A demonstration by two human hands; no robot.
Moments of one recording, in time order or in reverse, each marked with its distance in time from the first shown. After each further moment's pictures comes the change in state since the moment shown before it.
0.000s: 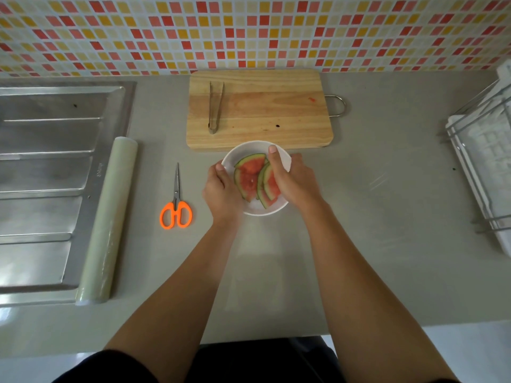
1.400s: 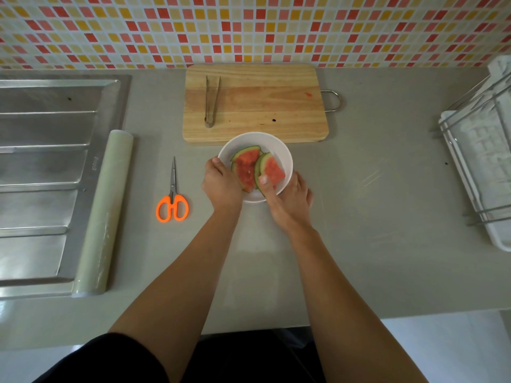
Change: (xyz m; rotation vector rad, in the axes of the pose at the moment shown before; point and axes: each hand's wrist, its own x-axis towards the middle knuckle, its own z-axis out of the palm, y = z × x) left_hand -0.002 0.013 0.003 0.025 0.005 -0.106; right_hand -0.034 0.033 0.032 0.010 0.126 -0.089
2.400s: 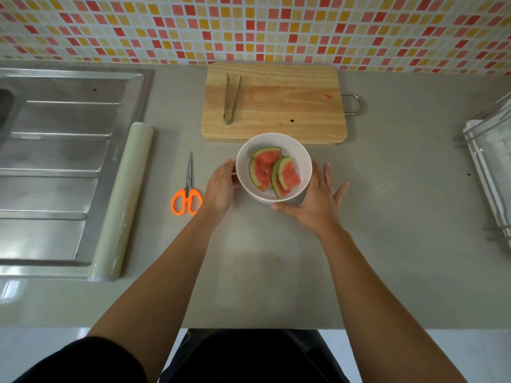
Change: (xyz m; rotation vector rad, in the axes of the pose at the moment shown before) left_hand 0.022 -0.022 -0.040 -0.215 -0.551 -0.086; right_hand 0.022 0.036 -0.012 -0.295 -0.052 -0.234
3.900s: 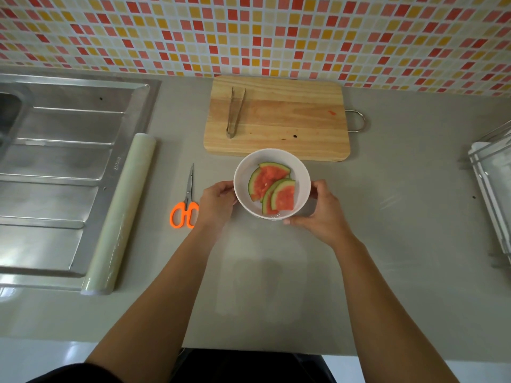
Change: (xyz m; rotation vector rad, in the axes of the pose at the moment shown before) left_hand 0.005 -0.006 -0.002 -0.010 0.139 -0.068; right_hand 0.018 0.015 -0.016 0.396 -0.107 -0.026
